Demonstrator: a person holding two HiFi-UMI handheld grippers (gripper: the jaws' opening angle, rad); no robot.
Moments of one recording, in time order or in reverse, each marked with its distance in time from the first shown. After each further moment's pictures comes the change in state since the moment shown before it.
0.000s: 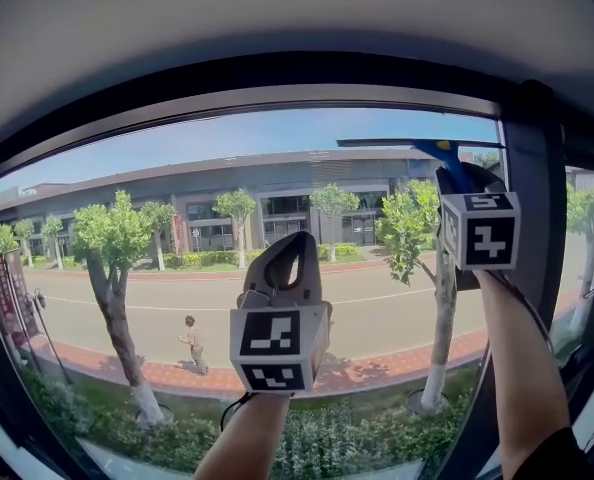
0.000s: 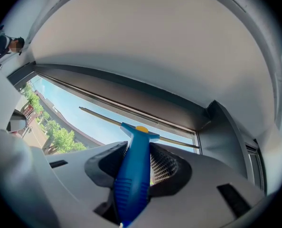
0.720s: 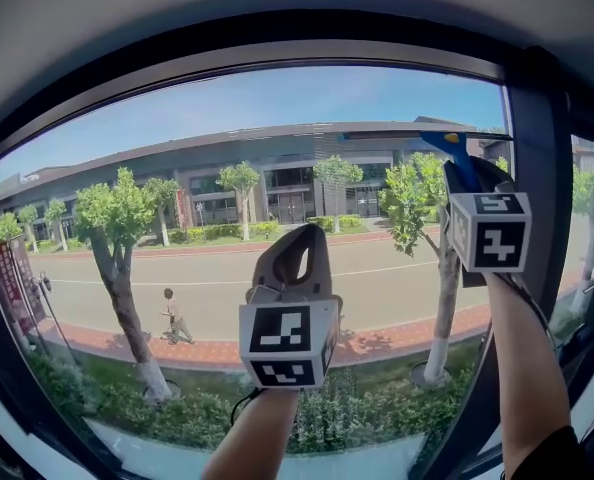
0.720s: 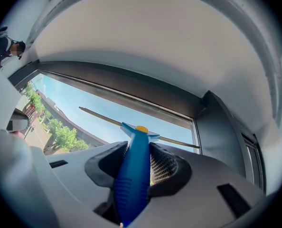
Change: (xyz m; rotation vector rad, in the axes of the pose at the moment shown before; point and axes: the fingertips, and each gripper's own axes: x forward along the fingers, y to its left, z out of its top) left arm -0.027 -0.024 -0.036 -0.038 0.054 -0.003; right arm -0.029 0.010 -0.045 -0.003 0.031 0.020
